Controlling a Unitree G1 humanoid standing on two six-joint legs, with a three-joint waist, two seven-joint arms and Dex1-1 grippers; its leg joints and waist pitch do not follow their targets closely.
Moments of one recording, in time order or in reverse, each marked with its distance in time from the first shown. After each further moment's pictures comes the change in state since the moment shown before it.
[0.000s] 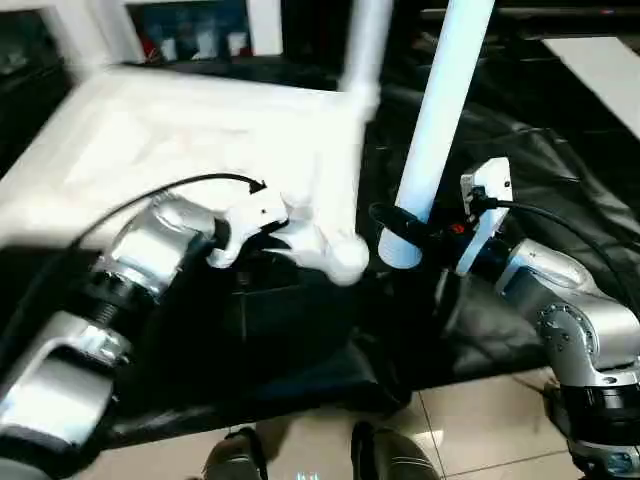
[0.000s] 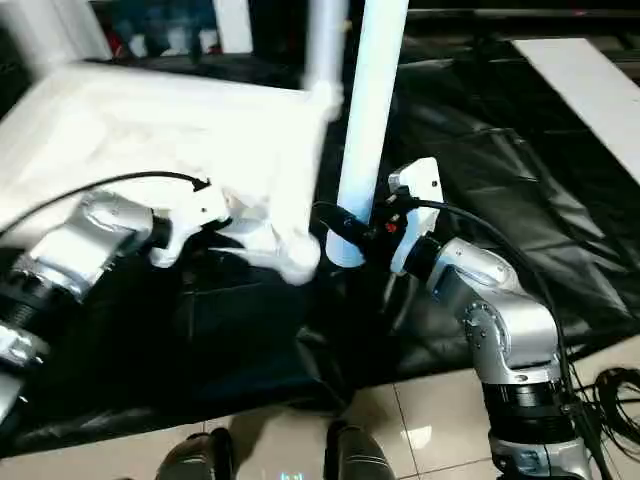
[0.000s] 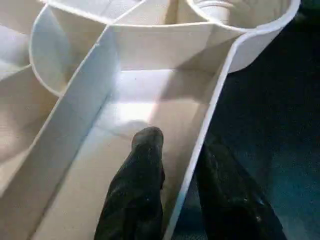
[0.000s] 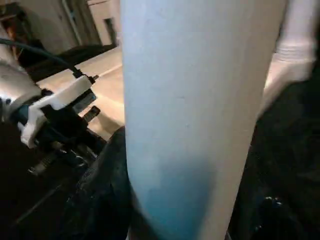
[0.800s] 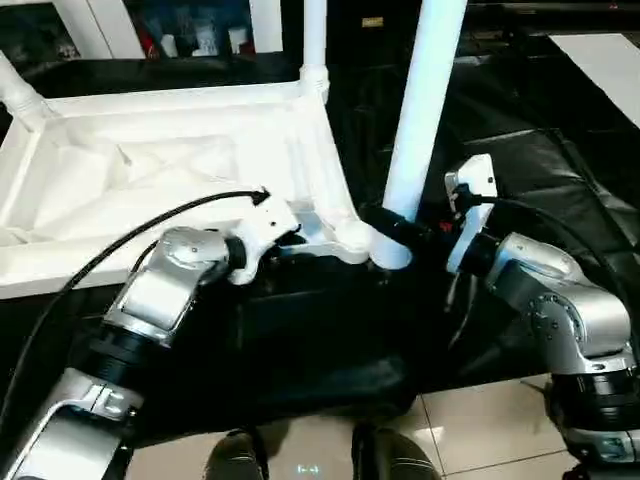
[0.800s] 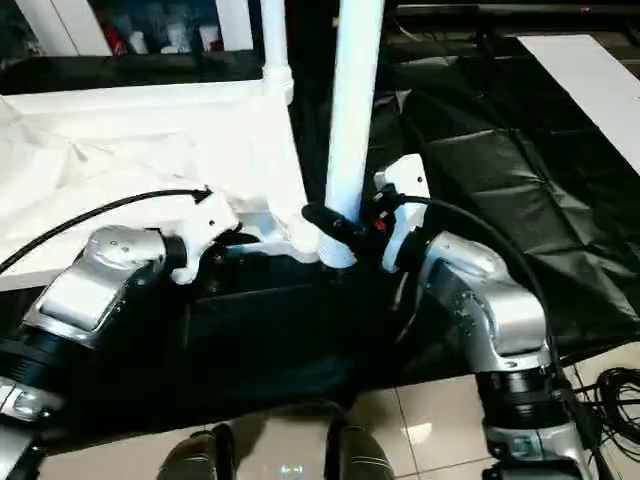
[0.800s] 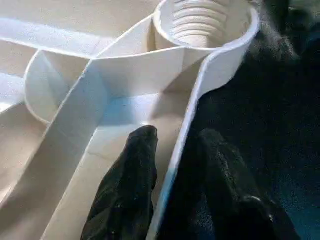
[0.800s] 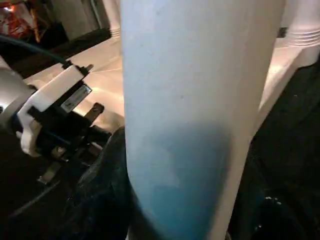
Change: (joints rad) left arm 0.182 -0.018 0.053 -0.228 -0.016 -0.121 0.059; right arm -0.054 -0.028 0.052 0.052 -0.019 0.000 0.086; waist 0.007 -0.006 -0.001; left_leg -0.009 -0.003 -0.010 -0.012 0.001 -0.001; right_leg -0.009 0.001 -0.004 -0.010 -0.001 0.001
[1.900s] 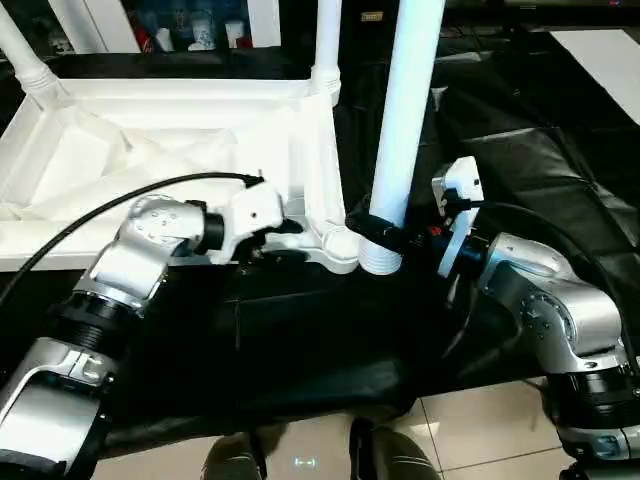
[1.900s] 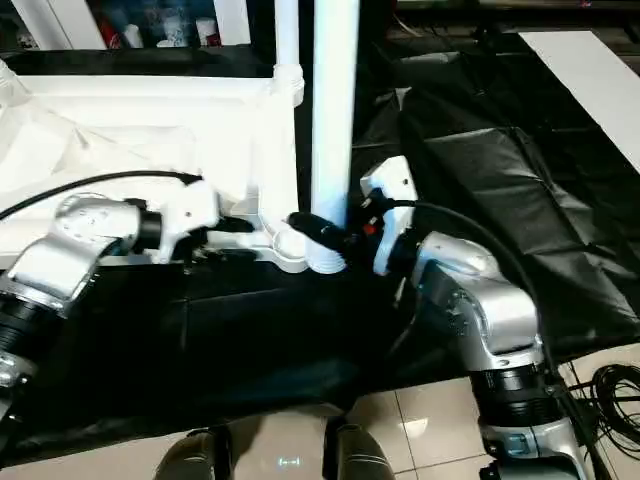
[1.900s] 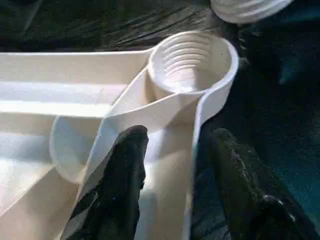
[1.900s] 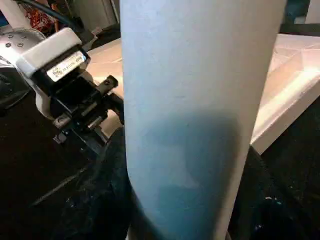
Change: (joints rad) left arm -0.118 0.086 0.012 0.181 -0.027 -0.308 -0.231; right arm -0.006 0.002 0.023 0.011 0.000 -0.011 0.044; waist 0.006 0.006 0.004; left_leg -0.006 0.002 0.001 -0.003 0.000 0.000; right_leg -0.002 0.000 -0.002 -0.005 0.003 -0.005
